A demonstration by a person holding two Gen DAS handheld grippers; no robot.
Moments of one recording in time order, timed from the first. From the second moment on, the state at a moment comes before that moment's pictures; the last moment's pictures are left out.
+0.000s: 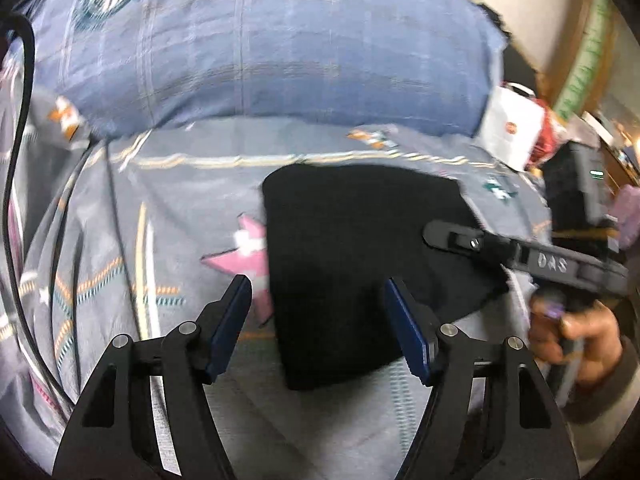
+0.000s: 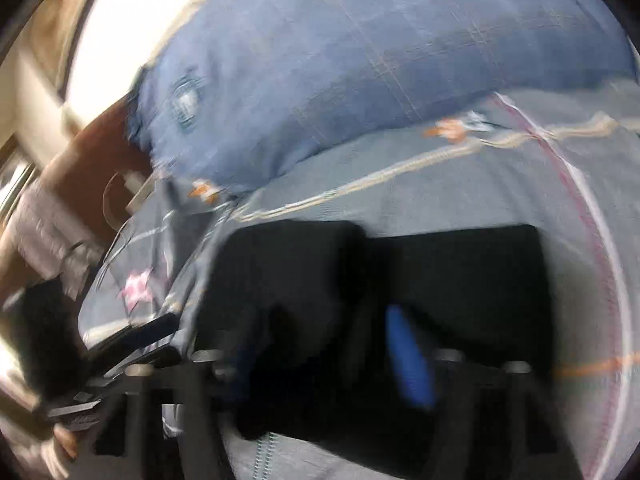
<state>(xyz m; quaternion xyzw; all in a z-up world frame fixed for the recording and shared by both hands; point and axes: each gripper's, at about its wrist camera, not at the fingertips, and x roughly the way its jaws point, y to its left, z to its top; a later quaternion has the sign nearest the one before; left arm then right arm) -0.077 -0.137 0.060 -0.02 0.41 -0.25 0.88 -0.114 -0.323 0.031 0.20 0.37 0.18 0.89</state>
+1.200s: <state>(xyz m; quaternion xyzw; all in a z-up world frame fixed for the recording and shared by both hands) -0.022 -0.237 0.062 0.04 0.40 -0.21 0.89 -0.118 -0.376 0.057 0.07 0.34 0.04 0.94</state>
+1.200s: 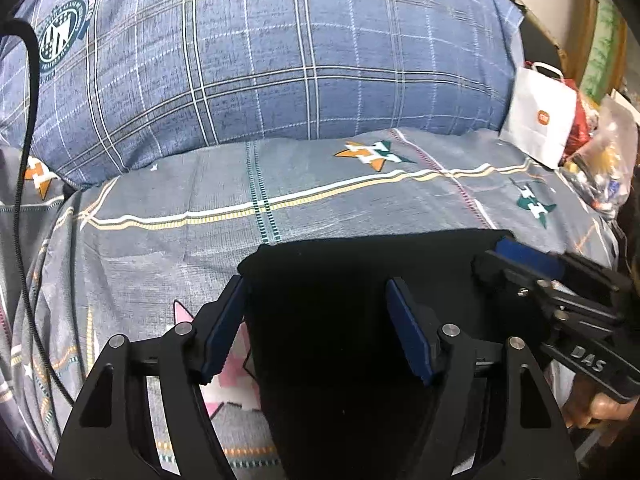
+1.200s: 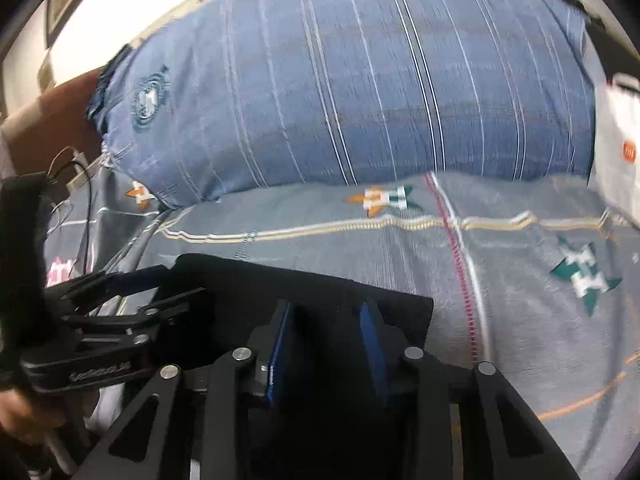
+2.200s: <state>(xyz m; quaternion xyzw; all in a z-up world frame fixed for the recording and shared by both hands) -0.064 -0.221 0.073 -0.03 0.41 -0.21 0.89 -0.179 -0.366 0.054 0.05 0.37 0.02 0.93</state>
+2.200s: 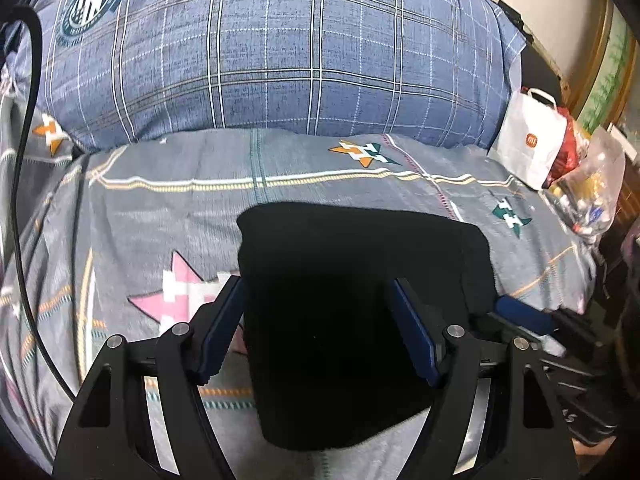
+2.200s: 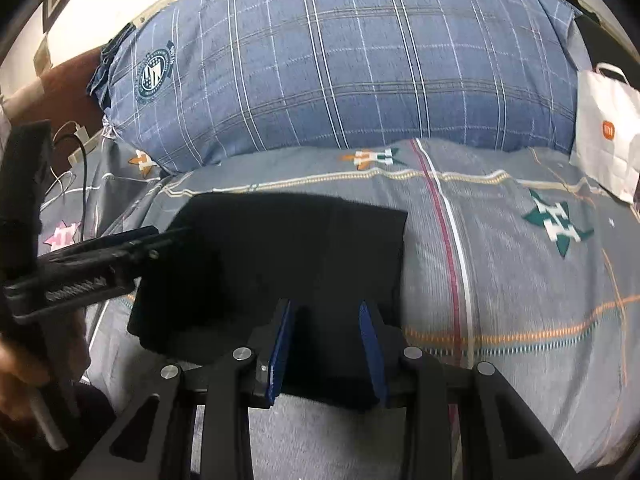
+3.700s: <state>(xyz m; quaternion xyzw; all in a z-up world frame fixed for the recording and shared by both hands) -0.066 -0.217 0.046 -0.01 0.43 -0.20 0.88 -0.196 -0.347 0.047 0.05 0.36 -0.01 0.93</state>
